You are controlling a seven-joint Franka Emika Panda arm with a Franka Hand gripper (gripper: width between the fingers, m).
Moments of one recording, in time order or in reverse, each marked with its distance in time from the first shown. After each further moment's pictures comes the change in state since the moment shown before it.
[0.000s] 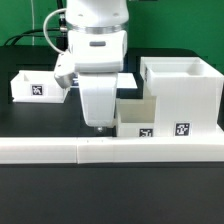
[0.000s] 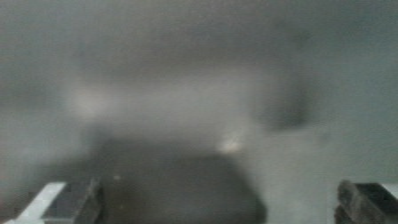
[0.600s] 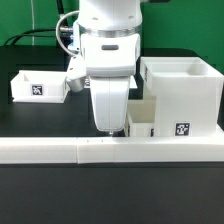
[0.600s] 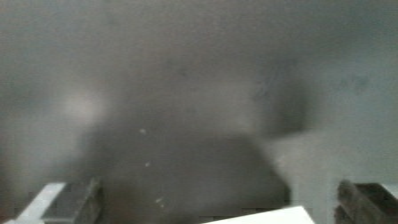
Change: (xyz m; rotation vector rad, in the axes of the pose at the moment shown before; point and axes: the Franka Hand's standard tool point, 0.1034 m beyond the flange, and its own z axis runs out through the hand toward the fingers) arm 0.013 0.008 -0.001 -0.005 0.009 0.035
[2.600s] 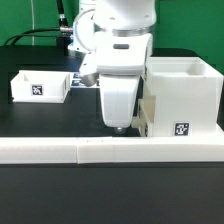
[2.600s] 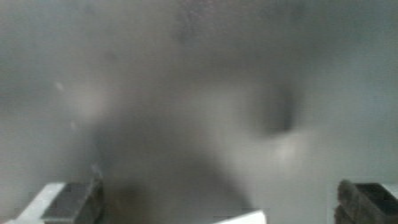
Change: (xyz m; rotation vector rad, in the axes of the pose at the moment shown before) arm -0.001 -0.016 0.003 0.030 -0.006 0.028
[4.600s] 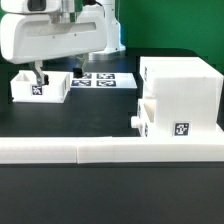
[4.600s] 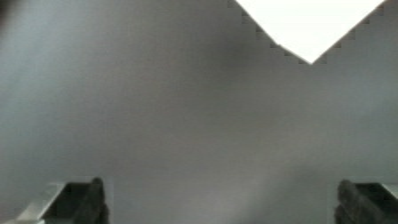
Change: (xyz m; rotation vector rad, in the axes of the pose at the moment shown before) arm -0.094 -0.074 -0.033 -0.214 0.089 0.829
